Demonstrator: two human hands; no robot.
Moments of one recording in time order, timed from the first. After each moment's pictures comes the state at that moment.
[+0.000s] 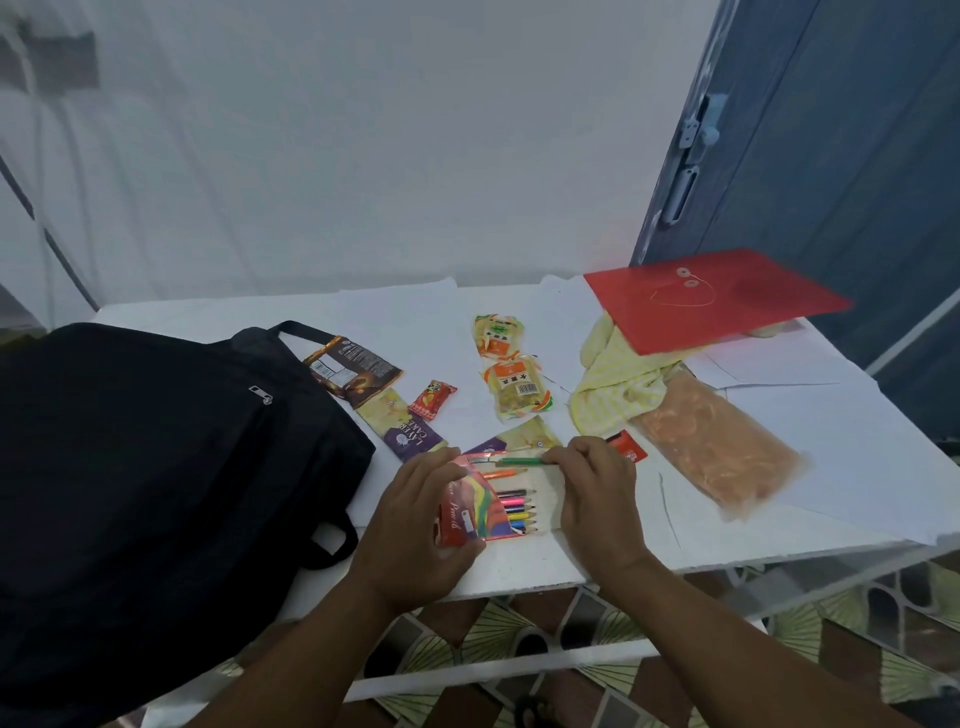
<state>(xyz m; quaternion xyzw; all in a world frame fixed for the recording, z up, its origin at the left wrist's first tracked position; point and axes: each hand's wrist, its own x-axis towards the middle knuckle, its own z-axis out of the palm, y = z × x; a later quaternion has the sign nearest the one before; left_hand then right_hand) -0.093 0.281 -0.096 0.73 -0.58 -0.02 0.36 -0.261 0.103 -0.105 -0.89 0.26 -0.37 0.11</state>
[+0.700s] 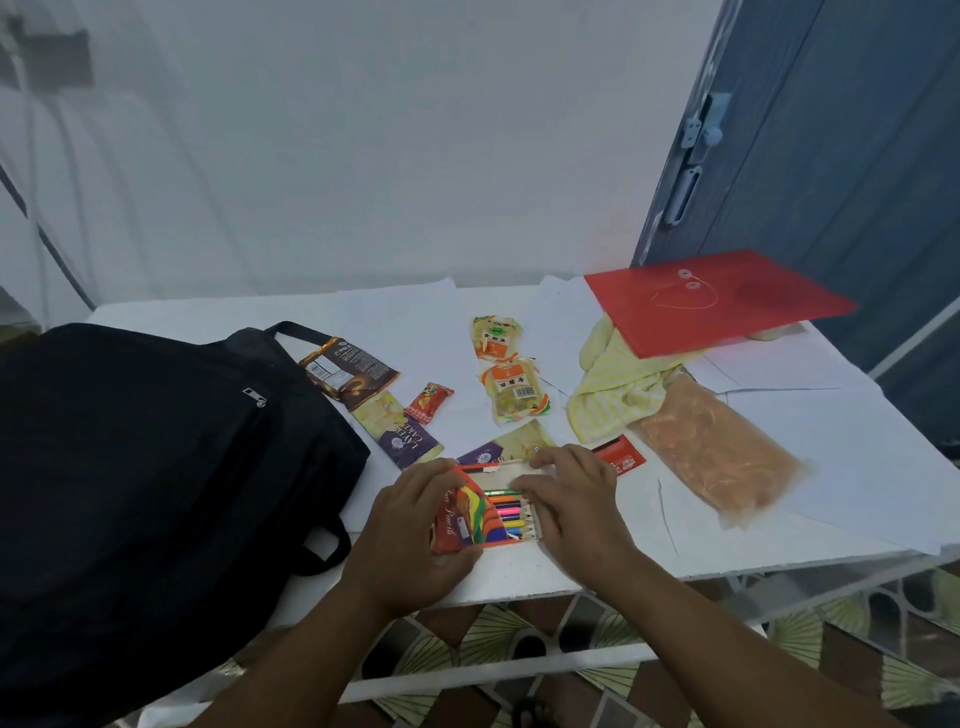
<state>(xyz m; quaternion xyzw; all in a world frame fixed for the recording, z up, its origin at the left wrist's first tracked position) -0.092 0.279 -0.102 0.75 -0.57 -0.04 0.33 -0.259 0.104 -0.100 -0.93 0.20 -0.25 0.16</state>
